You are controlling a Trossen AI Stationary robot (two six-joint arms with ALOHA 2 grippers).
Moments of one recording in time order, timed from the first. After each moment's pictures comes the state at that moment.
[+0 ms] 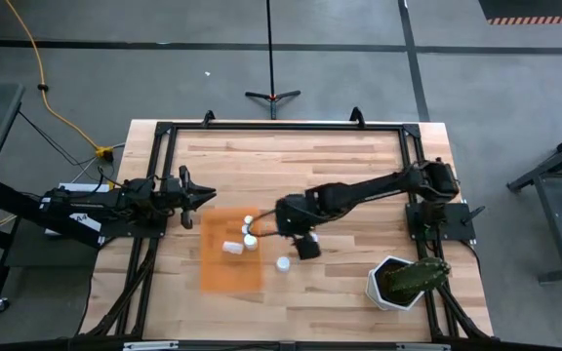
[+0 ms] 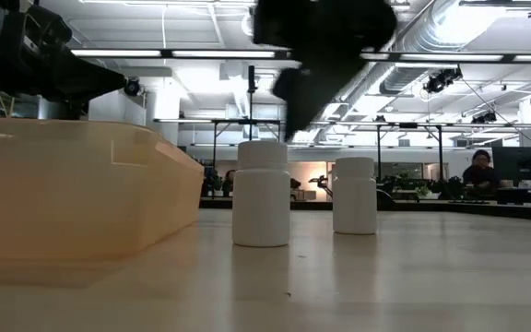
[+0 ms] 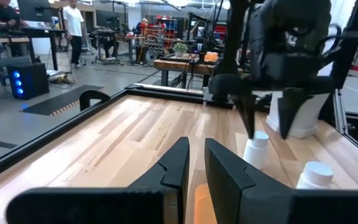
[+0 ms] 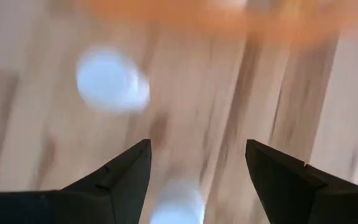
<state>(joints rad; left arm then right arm) -0.03 0.02 0.02 0.02 -0.22 -0.06 0.12 1.89 1.49 -0.75 -0.11 -0.07</state>
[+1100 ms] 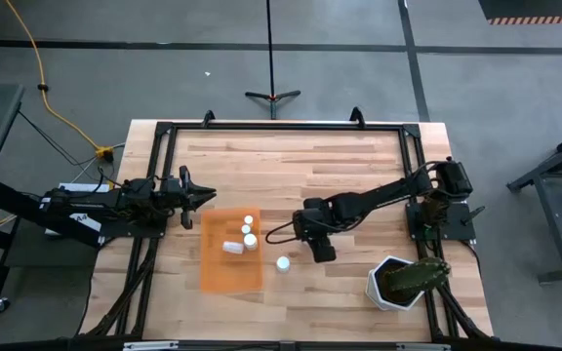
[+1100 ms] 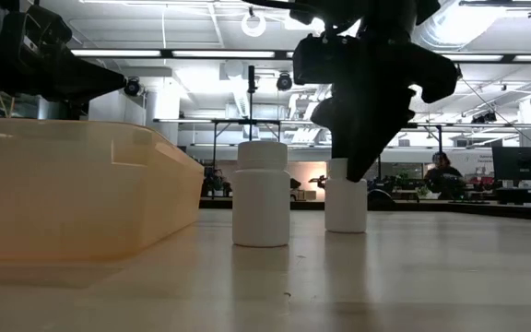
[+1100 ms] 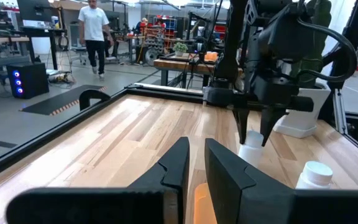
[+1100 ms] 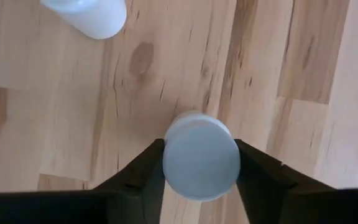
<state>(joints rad) -0.03 0.02 0.02 0.02 -0.22 -0.06 0.16 1.80 1.23 -0.65 0.00 0.02</state>
